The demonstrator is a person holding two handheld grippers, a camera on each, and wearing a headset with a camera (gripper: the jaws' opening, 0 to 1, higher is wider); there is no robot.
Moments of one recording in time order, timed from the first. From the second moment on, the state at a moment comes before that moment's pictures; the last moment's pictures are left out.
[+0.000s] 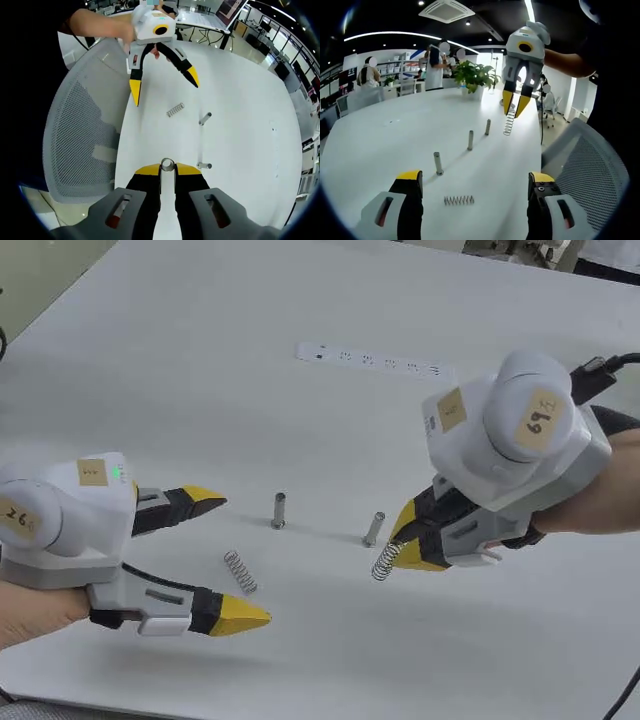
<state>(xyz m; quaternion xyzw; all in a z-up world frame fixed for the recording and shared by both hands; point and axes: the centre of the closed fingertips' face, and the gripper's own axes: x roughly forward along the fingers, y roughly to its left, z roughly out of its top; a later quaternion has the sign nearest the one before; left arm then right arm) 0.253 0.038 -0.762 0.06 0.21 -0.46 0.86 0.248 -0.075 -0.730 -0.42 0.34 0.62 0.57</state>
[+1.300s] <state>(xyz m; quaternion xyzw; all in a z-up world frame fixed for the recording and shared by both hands) 0.257 0.060 -0.764 0.05 0.21 -0.43 0.88 0.293 -0.087 -0.729 -0.44 0.35 0.59 0.58</state>
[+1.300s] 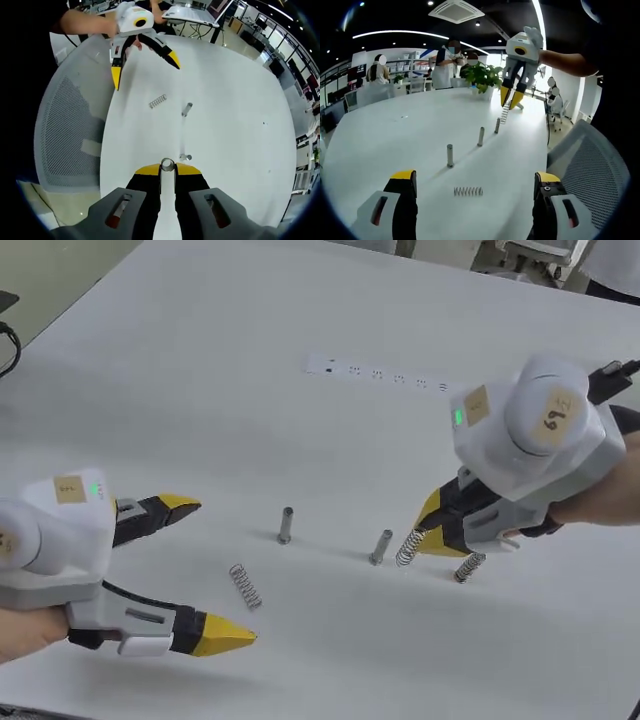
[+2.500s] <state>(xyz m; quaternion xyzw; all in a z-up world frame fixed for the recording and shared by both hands) 0.263 0.059 -0.760 0.05 0.21 -0.43 0.88 0.328 -0.080 -0.744 -0.45 0.35 0.58 0.59</state>
